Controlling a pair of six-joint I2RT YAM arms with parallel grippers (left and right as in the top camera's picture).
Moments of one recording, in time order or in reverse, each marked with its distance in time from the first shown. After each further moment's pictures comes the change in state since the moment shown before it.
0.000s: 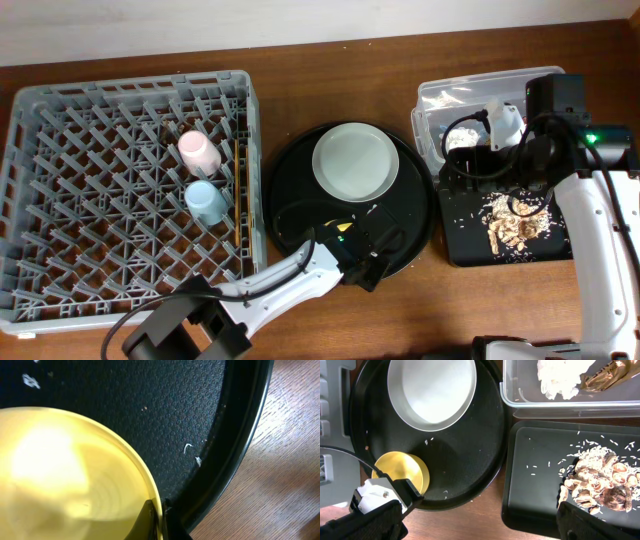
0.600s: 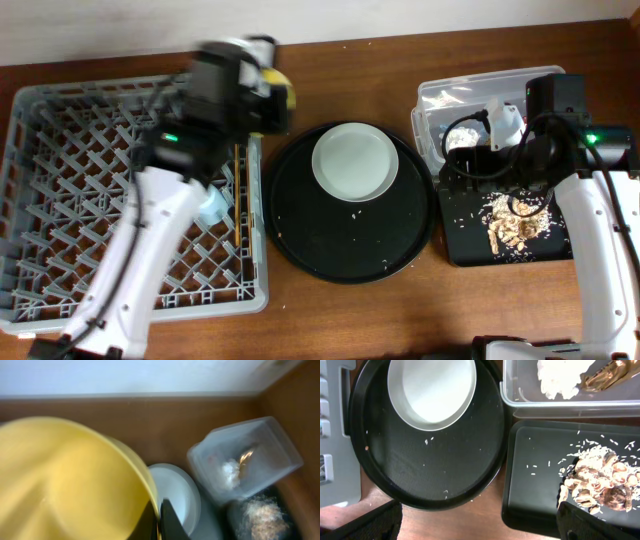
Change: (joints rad) left arm 0.701 -0.173 0.517 -0.046 0.296 0.013; right arm 0.000 0.000 0.000 0.001 0.000 0.000
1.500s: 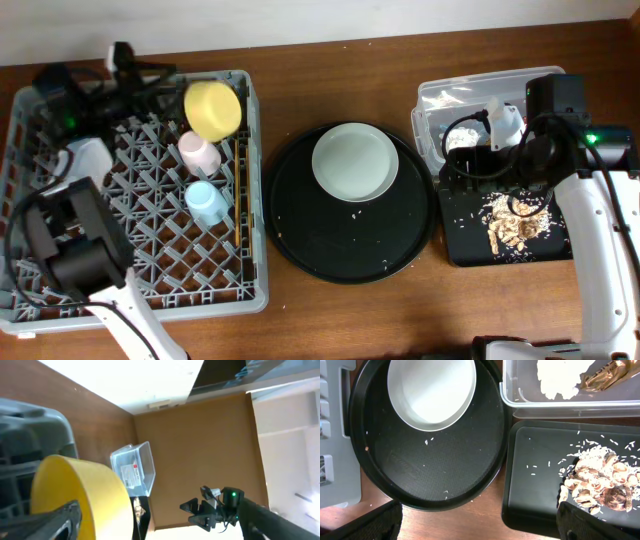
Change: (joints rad) left arm 0.607 0.667 0.004 1.147 1.209 -0.938; right arm 0.000 0.000 0.000 -0.001 0.000 0.003
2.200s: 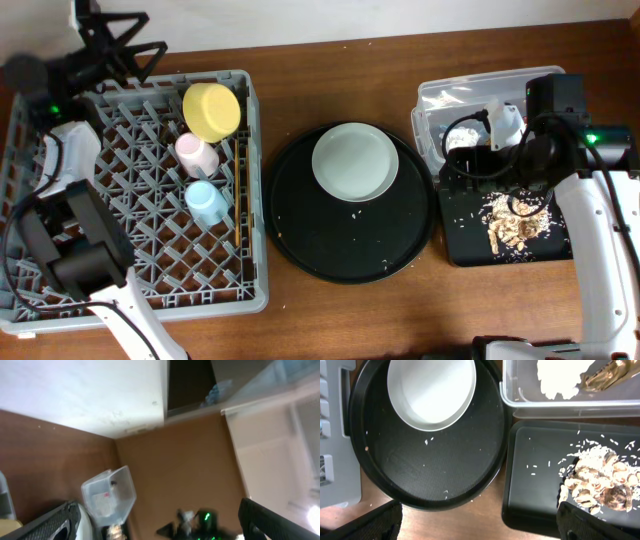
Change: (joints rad) left arm -0.013 0.006 0.192 0.385 -0.132 -0.558; right arm 0.000 0.000 0.000 -0.001 0.000 0.000
